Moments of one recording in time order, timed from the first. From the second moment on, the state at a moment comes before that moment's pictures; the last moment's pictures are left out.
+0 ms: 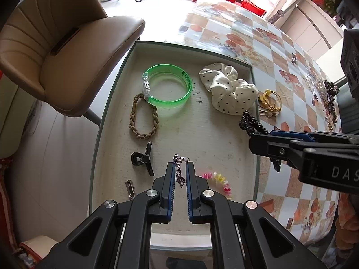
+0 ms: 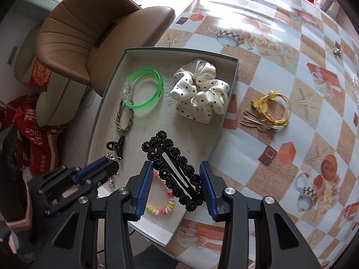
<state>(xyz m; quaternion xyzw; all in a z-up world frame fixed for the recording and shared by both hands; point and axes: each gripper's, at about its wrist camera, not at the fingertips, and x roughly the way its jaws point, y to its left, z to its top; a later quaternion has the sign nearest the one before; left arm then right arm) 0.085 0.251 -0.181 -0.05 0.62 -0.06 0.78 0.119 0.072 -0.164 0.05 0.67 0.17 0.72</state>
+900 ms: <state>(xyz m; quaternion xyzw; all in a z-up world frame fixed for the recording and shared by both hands) 0.091 0.234 -0.229 -0.01 0.64 -0.05 0.76 0.170 0.088 -0.229 0.13 0.72 0.14 0.67</state>
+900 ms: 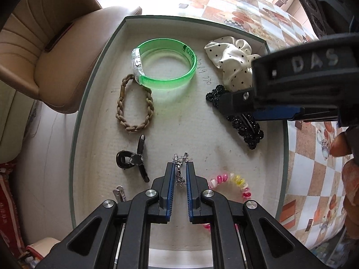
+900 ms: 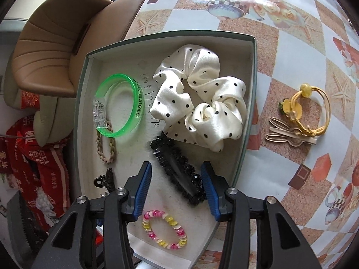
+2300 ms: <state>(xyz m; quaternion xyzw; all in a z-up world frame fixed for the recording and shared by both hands) 0.097 0.201 -0.172 0.02 0.61 -0.02 0.79 0.121 -0.084 -0.171 0.16 0.67 0.02 0.72</state>
